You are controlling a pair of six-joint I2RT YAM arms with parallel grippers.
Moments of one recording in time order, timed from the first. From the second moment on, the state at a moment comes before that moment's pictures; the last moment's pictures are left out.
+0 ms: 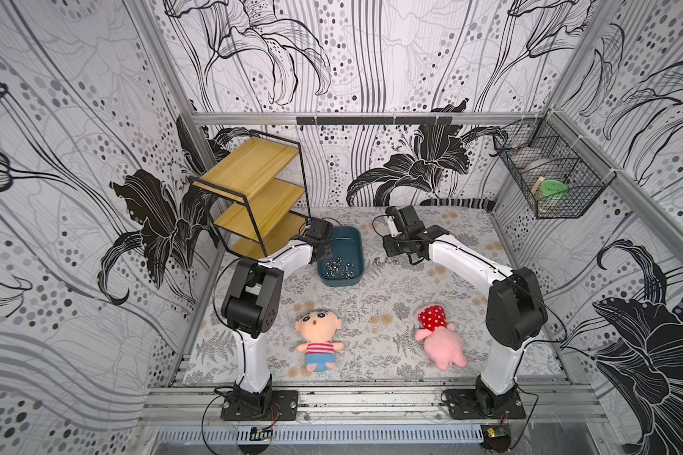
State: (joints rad) left arm -0.31 1.96 1.39 -0.42 -0.23 -0.53; right arm 0.54 1.85 1.53 -0.54 0.10 0.13
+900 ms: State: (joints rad) left arm -0.39 1.76 1.14 -0.39 -0.22 -0.56; right arm 0.70 1.93 1.60 -0.55 0.06 0.21
